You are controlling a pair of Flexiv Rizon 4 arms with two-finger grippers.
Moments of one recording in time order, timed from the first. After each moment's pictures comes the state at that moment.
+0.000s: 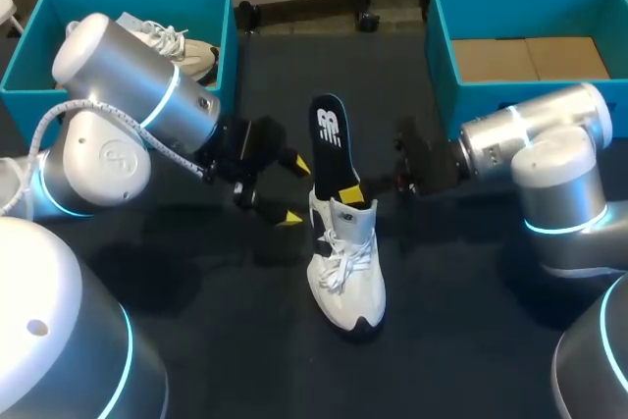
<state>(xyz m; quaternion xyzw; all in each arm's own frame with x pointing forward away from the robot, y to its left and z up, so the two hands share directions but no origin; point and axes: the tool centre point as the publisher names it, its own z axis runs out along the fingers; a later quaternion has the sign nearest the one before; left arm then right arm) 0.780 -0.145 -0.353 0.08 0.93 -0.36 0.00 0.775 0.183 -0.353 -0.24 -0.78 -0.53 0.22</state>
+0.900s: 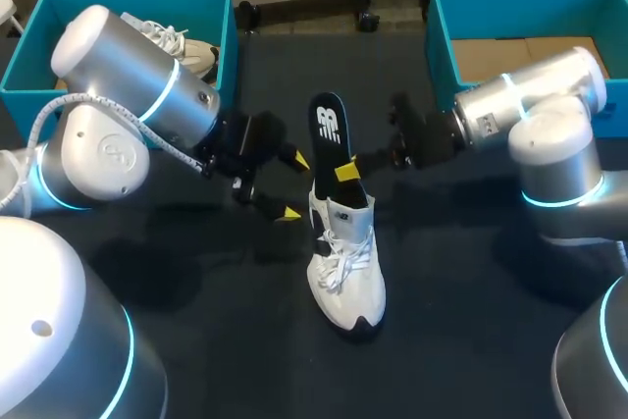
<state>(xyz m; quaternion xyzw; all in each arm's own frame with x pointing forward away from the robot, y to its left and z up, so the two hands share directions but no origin) 0.783 -0.143 -0.347 0.08 0.93 -0.36 0.01 0.805 0.187 -0.329 -0.22 -0.80 -0.52 0.21</state>
